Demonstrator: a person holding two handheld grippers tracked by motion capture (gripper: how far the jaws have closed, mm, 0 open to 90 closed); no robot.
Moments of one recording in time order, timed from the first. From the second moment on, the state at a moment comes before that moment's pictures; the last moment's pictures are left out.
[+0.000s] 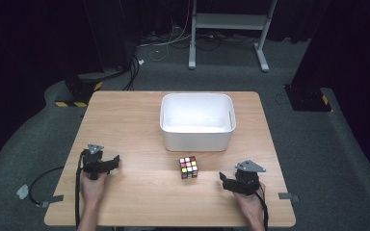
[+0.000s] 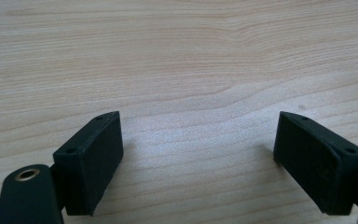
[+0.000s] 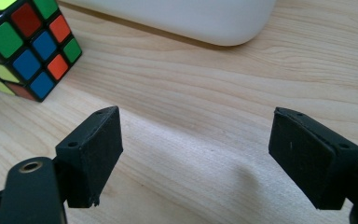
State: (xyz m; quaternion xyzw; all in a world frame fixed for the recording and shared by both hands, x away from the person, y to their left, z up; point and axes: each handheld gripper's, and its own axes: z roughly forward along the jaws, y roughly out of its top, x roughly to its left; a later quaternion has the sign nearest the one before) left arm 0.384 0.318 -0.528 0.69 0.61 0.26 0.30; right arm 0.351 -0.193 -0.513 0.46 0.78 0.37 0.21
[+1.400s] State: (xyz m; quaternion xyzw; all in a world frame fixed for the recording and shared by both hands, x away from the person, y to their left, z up) left arm 0.384 0.318 -0.528 0.69 0.61 0.26 0.30; right arm 0.352 -0.137 -0.509 0.37 0.82 0.40 0.18
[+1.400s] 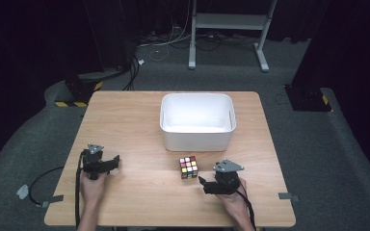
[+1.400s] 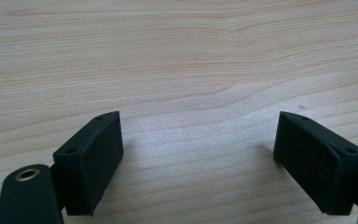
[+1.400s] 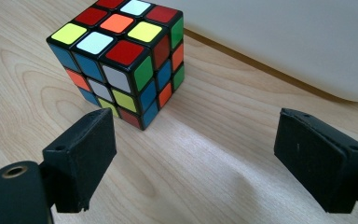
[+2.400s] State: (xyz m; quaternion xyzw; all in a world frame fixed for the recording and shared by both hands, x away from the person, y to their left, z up) left arm 0.384 0.318 -0.529 0.69 0.61 0.26 0.30; right arm 0.360 -0.098 -0.508 0.32 0.84 0.41 0.17
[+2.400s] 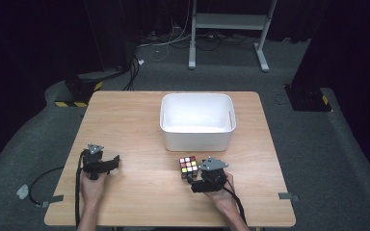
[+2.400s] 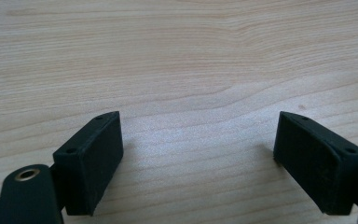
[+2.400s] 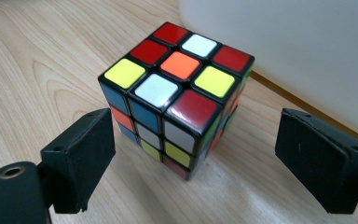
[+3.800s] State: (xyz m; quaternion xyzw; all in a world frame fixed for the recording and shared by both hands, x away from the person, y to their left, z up) left arm 0.384 0.318 -0.528 0.69 0.61 0.26 0.30; right arm 0.387 -0.064 -0.516 0.30 0.85 0.41 0.16
